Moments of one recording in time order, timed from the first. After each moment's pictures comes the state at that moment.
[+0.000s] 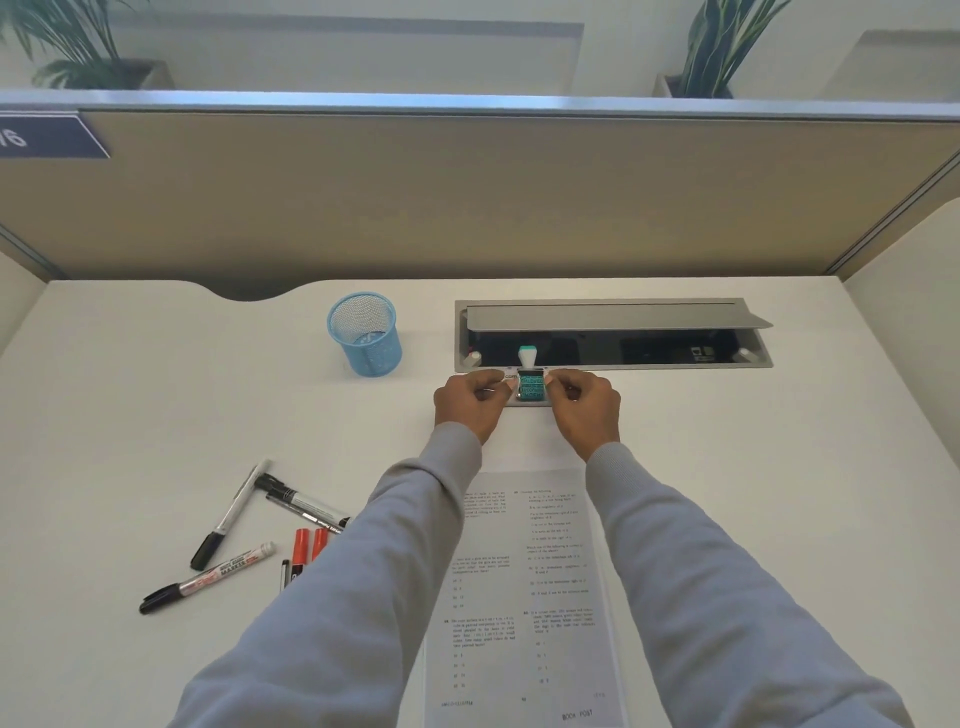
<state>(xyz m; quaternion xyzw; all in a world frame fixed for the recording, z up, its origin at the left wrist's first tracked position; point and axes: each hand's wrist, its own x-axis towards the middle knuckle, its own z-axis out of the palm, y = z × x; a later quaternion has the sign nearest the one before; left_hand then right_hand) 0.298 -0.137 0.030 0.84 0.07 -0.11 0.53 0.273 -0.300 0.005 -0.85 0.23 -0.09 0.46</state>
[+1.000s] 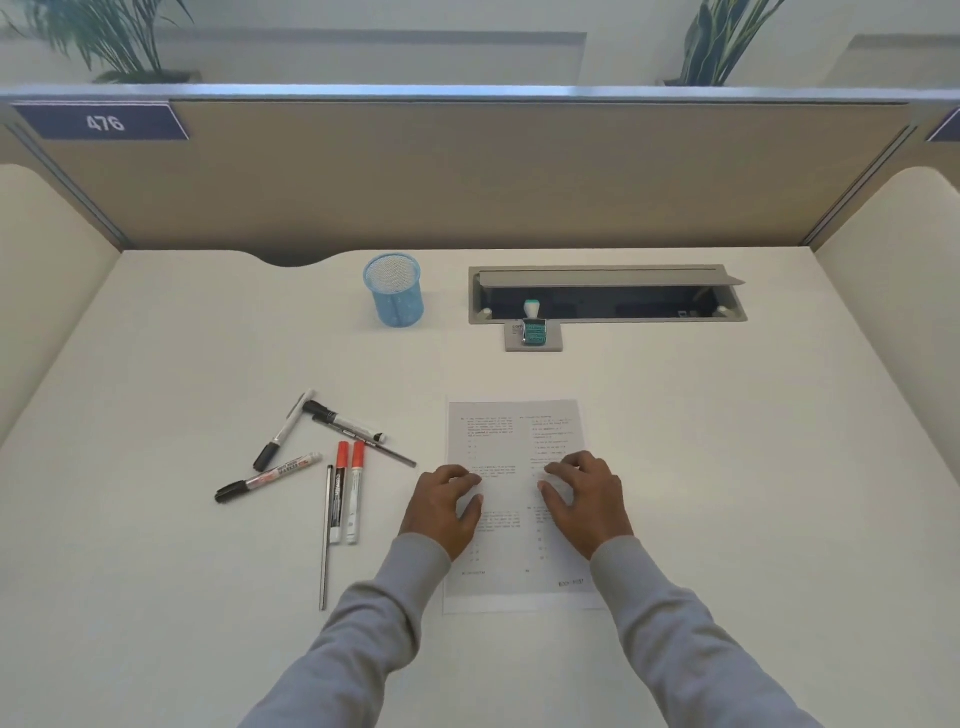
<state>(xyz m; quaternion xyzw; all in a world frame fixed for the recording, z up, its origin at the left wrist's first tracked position) 0.075 -0.040 0.001 0.93 -0.09 -0.07 0.35 0.049 -0.261 0.000 -0.95 0.09 0.00 0.29</state>
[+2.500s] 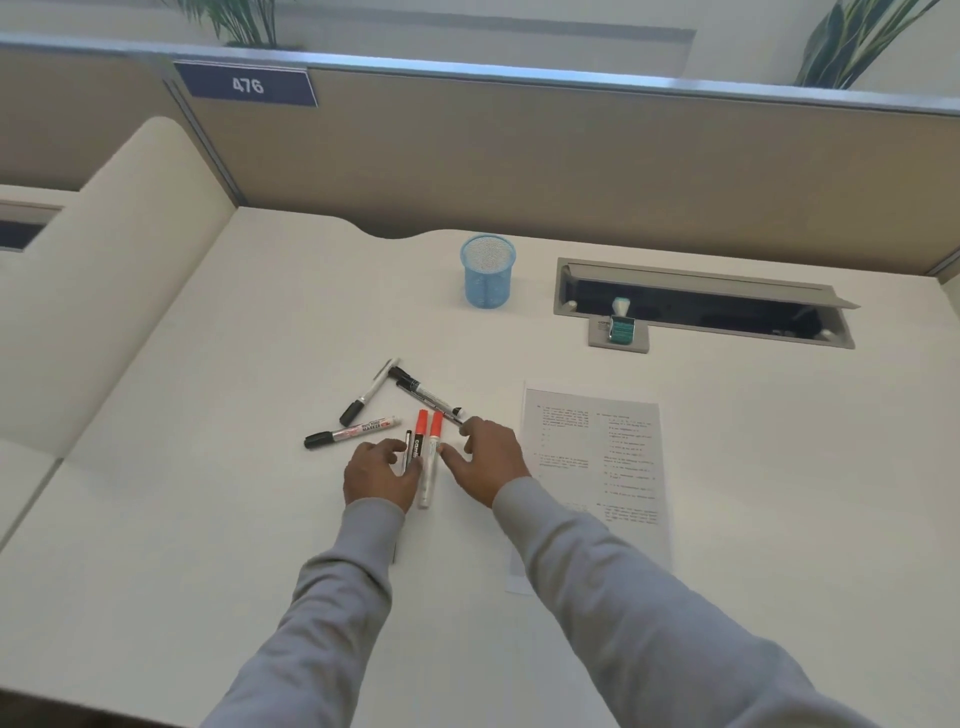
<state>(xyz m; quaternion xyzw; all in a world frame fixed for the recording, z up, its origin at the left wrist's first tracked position) 0.085 0.092 0.021 0.91 0.24 -0.02 0.35 0.111 -0.064 0.035 -0.91 -0.01 0.18 0.37</state>
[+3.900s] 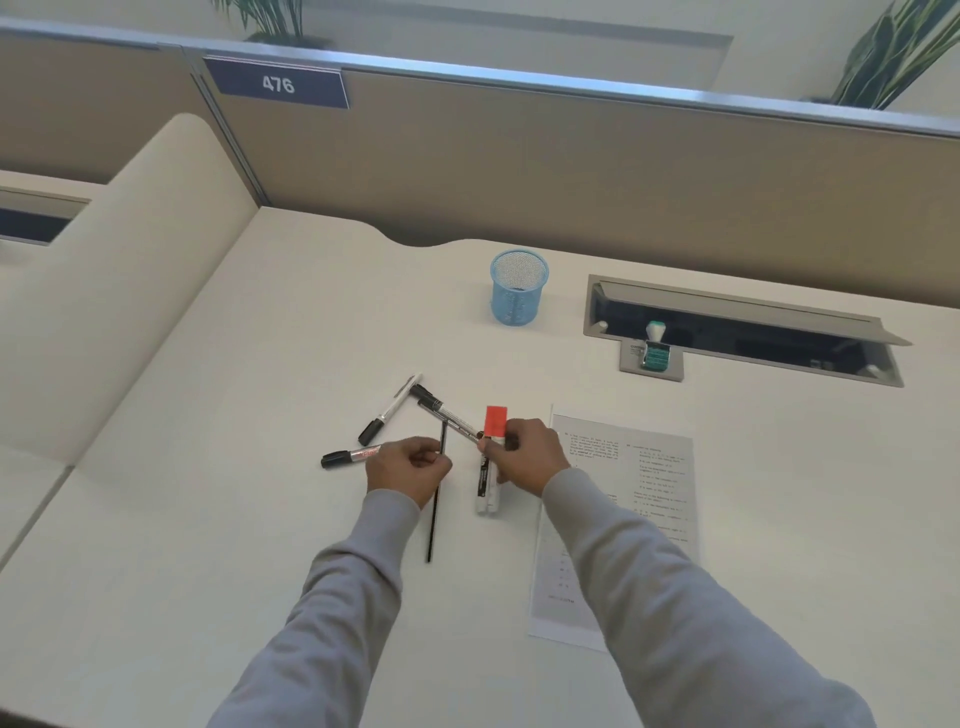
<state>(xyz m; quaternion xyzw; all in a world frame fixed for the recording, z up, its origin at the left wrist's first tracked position) 0.128 0.098 0.028 0.85 0.26 -0.05 0.46 0.164 -0.076 0.045 -0.87 0.05 0.23 0.43</state>
